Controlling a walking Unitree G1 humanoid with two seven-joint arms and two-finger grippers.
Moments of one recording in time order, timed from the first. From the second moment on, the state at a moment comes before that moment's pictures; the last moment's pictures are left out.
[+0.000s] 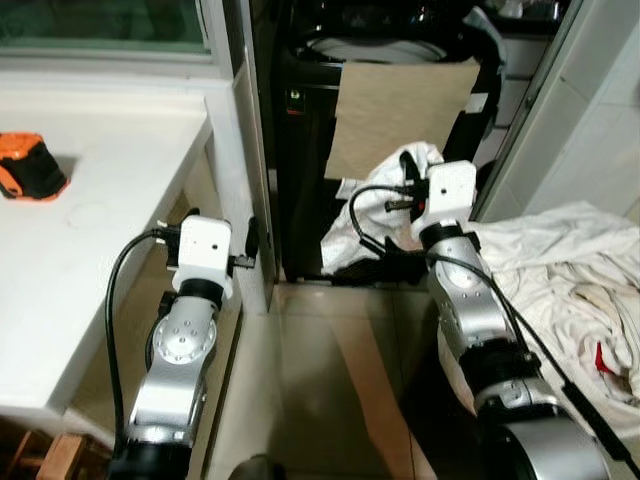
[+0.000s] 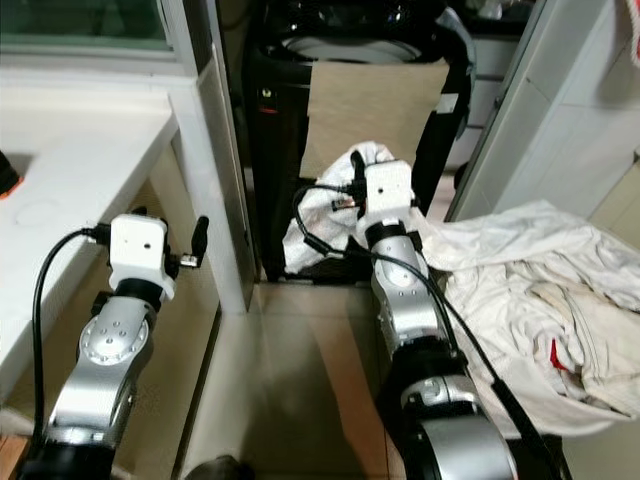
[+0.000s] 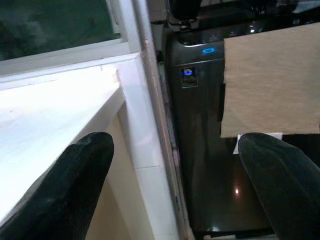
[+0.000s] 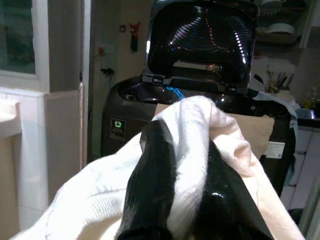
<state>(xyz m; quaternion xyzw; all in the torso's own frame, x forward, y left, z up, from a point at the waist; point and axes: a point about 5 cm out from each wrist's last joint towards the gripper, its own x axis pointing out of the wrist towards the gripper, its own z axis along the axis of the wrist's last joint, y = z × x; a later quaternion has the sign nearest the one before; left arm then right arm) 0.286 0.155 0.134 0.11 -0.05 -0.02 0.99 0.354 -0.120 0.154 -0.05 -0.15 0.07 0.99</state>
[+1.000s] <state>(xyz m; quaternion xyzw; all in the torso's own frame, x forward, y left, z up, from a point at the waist) 0.297 0.148 0.201 0.07 -0.18 -0.05 0.98 0.330 -0.164 0.224 -0.02 -0.30 -0.07 0.95</state>
